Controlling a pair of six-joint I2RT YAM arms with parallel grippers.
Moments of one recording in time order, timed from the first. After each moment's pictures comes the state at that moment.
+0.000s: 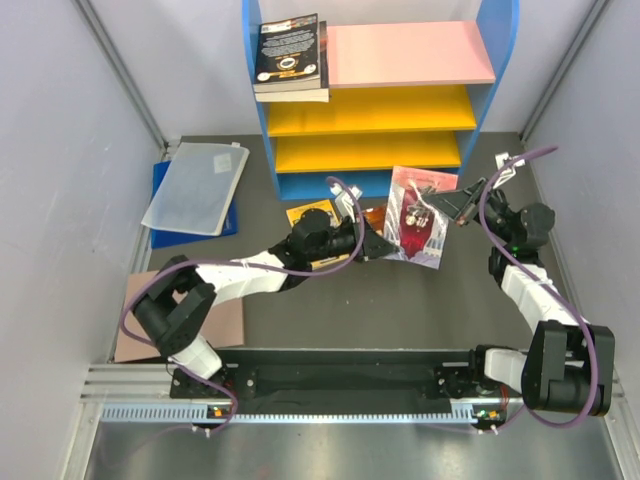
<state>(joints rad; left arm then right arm) -0.83 1.62 0.89 0.65 0.43 -0.89 -0.10 1.17 0.59 0.95 -1.01 1.09</state>
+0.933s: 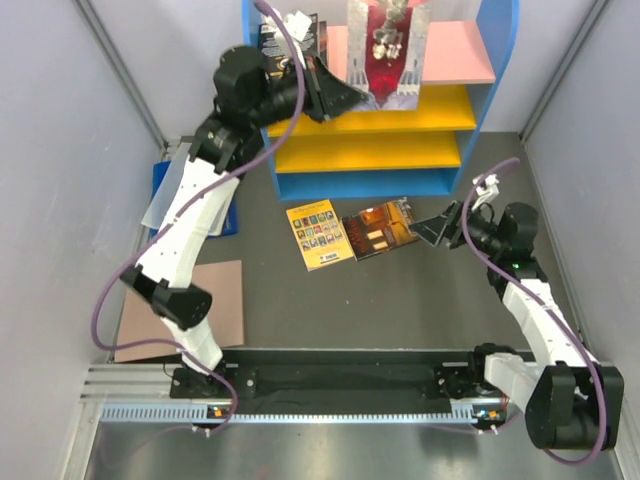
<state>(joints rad) -0.54 1.73 2.18 -0.35 0.56 -0.55 -0.03 0.99 0.59 0.20 -0.85 0.56</state>
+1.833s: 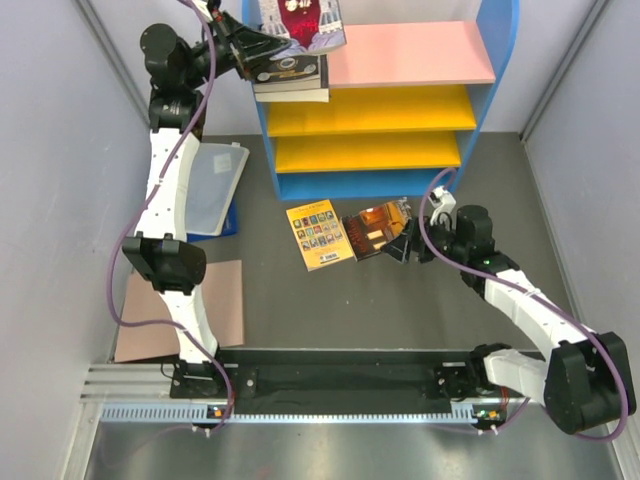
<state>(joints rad) -0.09 1.98 2.38 0.08 1.01 -1.56 0.27 1.10 0.60 0.03 -0.57 0.40</state>
